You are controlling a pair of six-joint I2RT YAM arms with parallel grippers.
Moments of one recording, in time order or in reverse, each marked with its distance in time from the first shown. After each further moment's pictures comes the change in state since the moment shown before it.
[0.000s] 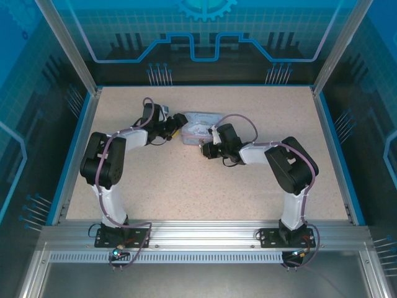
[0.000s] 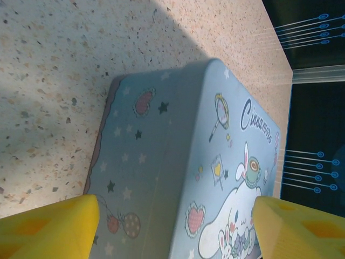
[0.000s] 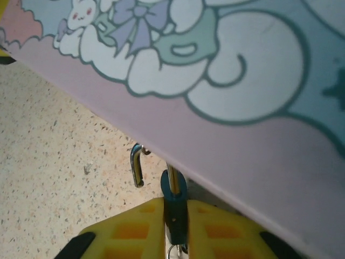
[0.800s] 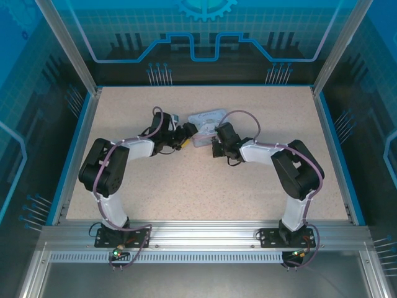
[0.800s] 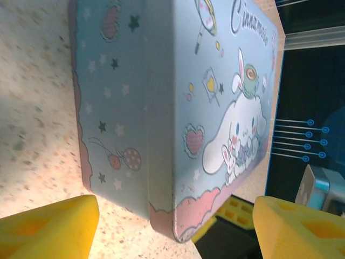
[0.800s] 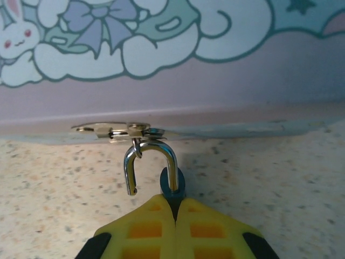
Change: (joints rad) left arm -0.135 -0.094 -0.146 0.086 -0.019 -0.104; right arm 0.021 -0.075 0.058 -0.305 0.380 0.002
